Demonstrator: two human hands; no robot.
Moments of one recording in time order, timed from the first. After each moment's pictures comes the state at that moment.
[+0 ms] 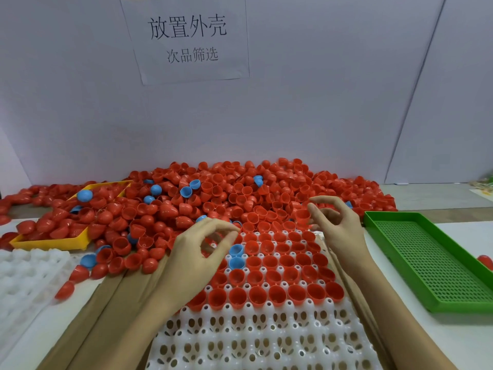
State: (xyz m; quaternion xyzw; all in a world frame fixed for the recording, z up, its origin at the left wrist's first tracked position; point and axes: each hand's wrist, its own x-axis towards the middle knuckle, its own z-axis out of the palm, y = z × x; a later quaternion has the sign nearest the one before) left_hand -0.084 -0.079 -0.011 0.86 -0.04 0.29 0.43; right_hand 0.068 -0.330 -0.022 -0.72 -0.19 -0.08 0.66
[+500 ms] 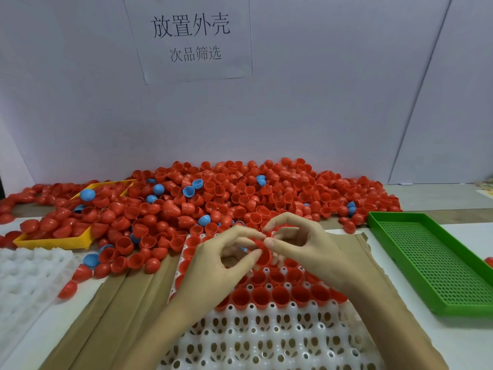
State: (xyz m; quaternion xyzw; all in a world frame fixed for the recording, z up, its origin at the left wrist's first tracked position) left_hand -0.092 -0.107 -0.009 0.81 -0.08 0.20 0.55; right_hand 0.013 -0.298 0.002 -0.69 -0.36 0.15 0.61
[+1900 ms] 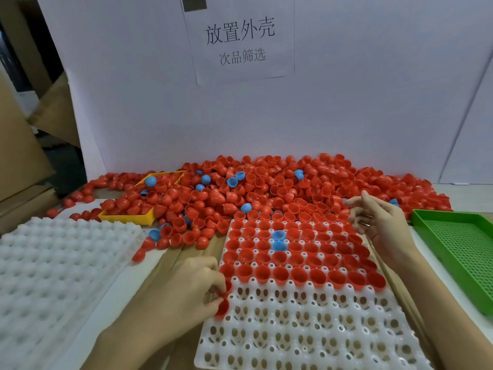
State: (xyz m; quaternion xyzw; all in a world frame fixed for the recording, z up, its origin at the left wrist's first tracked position) left_hand -0.205 -0.047 0.001 0.99 -0.01 0.08 0.13; right_hand 0.066 -0.329 -0.020 -0.61 -0.21 0.03 0.76
